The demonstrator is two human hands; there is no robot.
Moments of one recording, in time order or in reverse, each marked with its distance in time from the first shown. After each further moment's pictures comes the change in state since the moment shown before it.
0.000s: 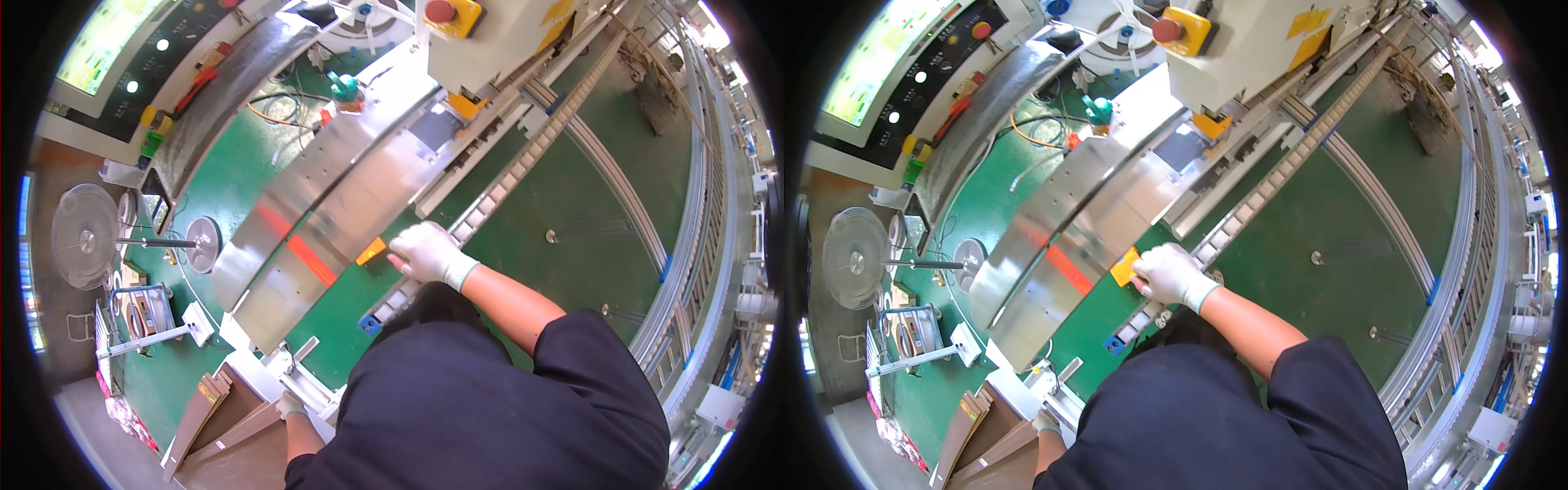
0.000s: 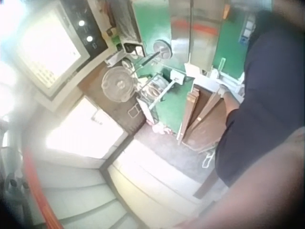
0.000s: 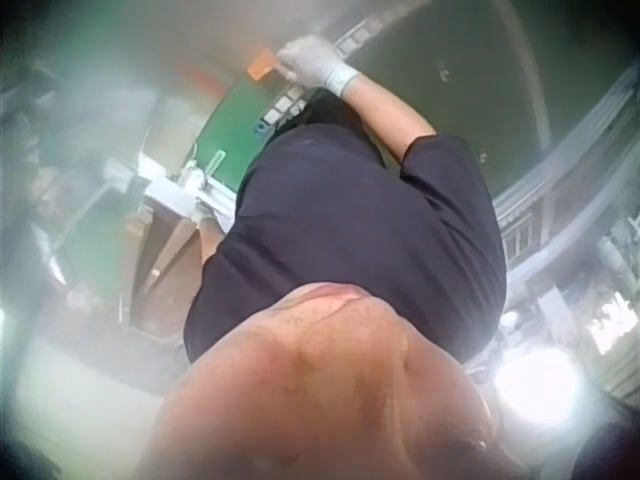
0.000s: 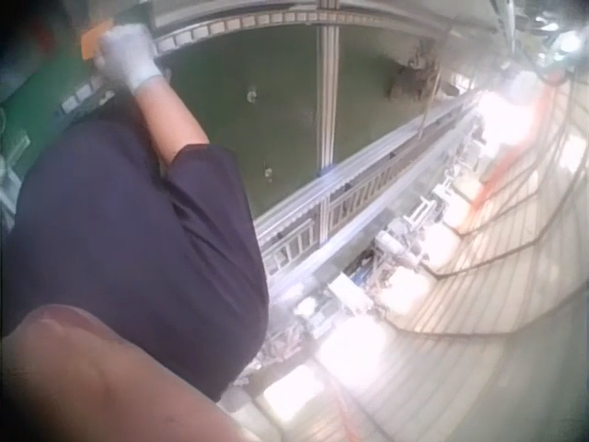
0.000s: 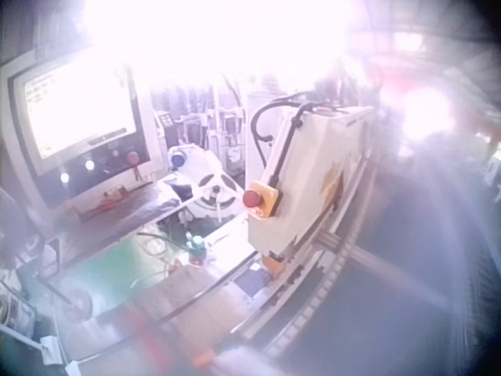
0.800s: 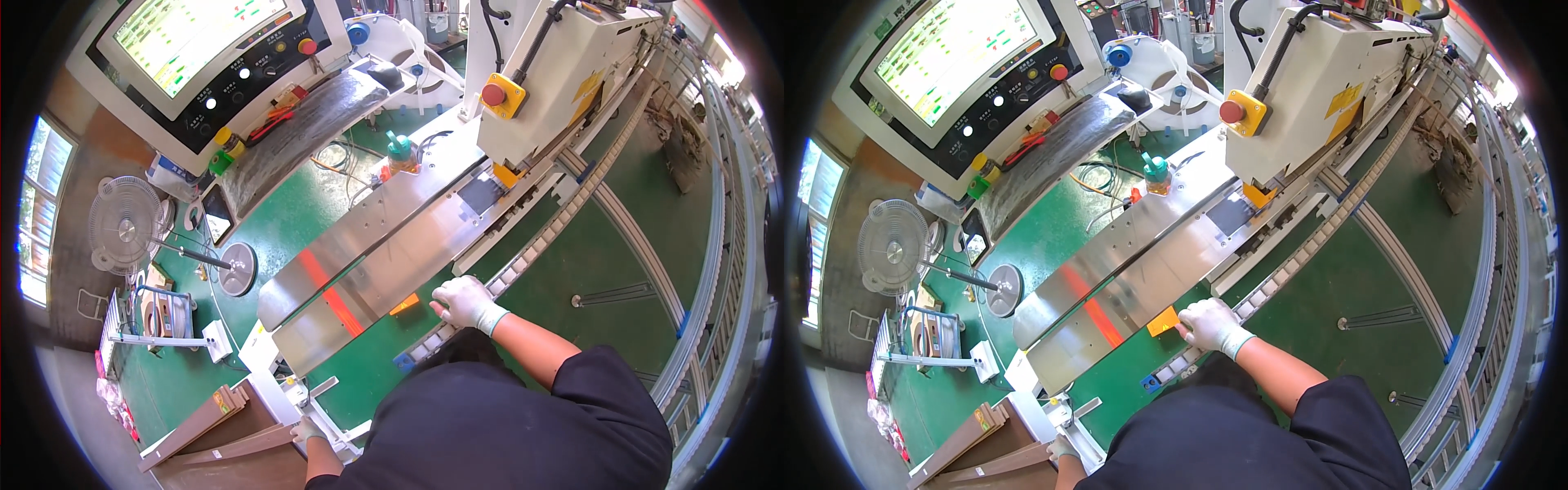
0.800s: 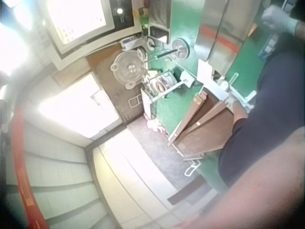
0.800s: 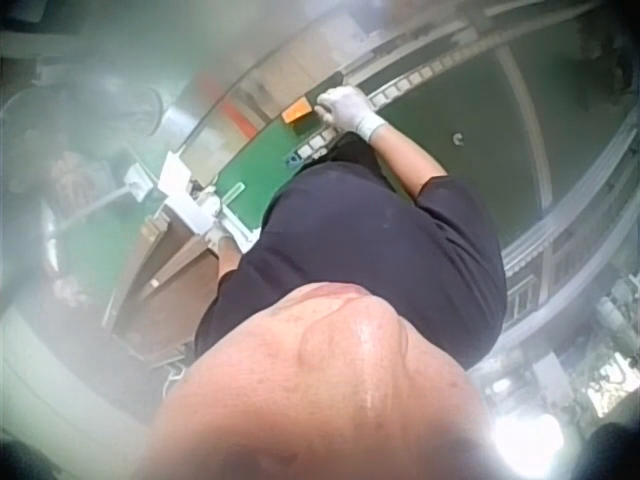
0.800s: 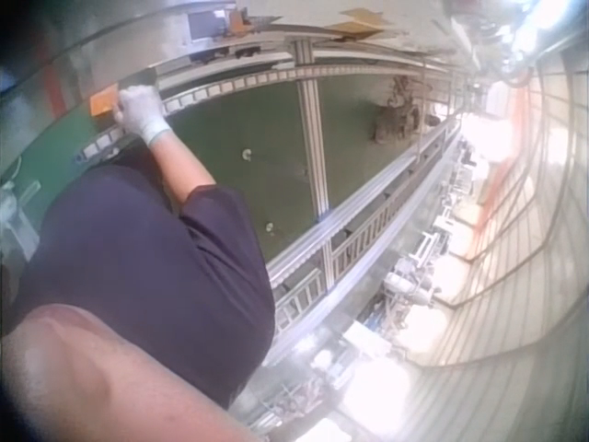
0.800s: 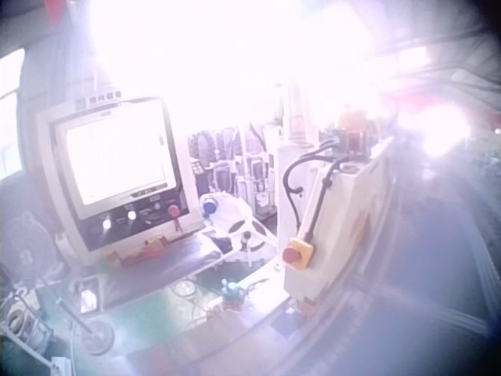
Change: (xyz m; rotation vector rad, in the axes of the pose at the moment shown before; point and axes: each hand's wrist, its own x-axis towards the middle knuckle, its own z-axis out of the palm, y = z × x) left_hand 0.056 0.012 0.054 -1.054 0.286 -0.681; right_hand 0.004 -0.011 -0.014 -0.022 -0.064 -0.003
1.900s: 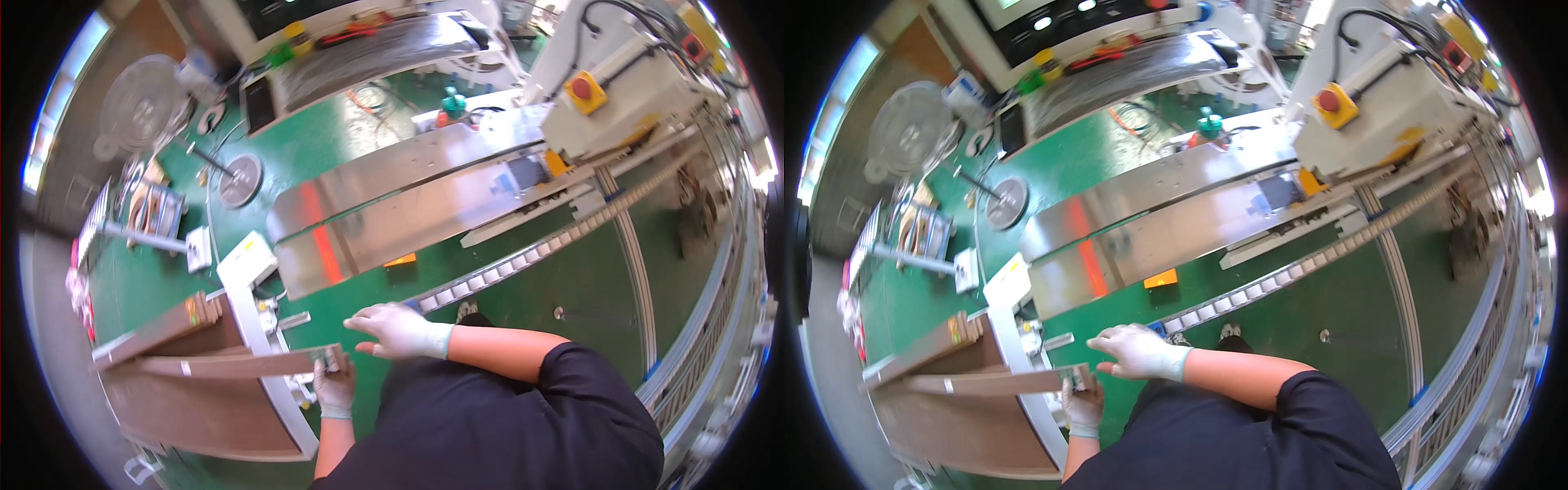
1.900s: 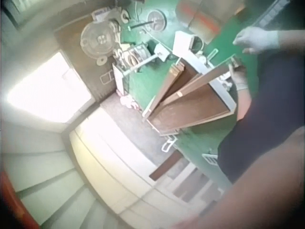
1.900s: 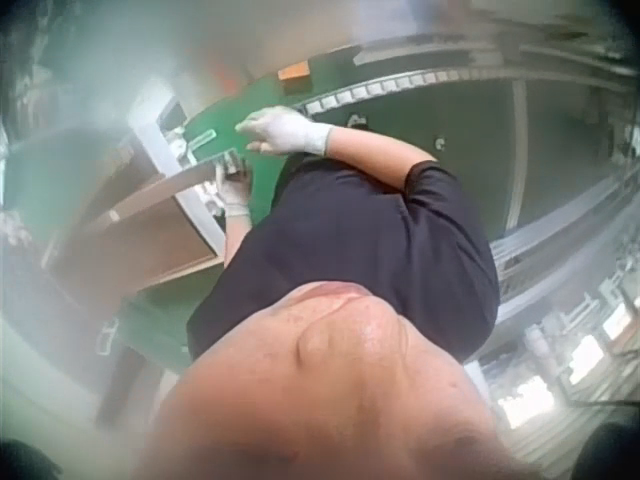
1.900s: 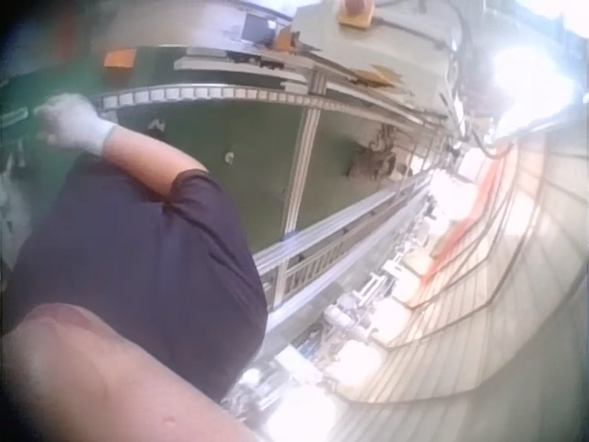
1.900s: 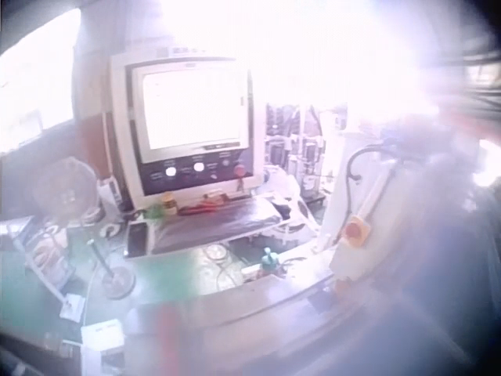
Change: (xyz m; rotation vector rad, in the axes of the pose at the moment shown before) left_hand -0.298 0.014 -0.106 -2.008 -1.345 -0.124; right_hand 0.002 -0.180 0.034 0.527 -0.302 -0.418
